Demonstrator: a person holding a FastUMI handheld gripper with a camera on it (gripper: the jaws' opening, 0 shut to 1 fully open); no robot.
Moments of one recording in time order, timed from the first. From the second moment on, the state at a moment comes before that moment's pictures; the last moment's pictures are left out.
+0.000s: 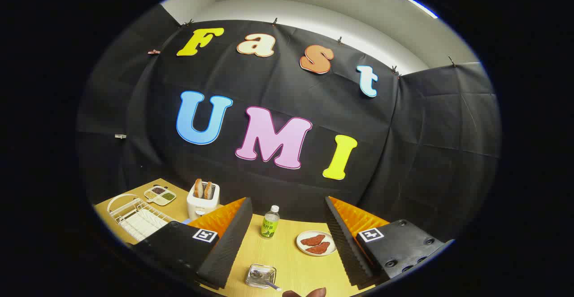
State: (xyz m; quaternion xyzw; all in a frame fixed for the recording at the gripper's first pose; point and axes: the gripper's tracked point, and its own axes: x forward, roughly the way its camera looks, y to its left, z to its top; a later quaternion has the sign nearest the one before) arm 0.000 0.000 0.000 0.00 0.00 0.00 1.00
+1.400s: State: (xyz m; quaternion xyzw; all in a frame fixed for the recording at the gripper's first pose) arm 0.016 0.134 -0.031 0.02 0.13 0.13 0.98
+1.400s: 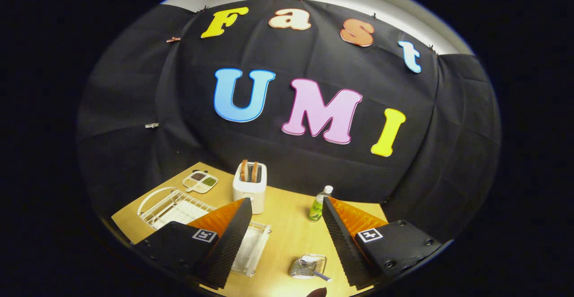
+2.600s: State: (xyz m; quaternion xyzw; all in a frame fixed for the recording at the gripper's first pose) arm 0.054 0.256 -0.215 -0.01 0.46 0.04 0.89
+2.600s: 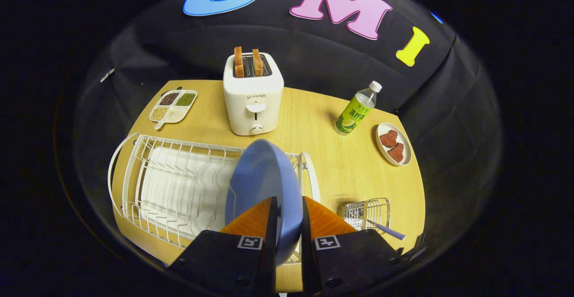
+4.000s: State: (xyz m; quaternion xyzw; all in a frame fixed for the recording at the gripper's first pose) arm -0.020 0.109 -0.154 0.13 0.35 0.11 0.92
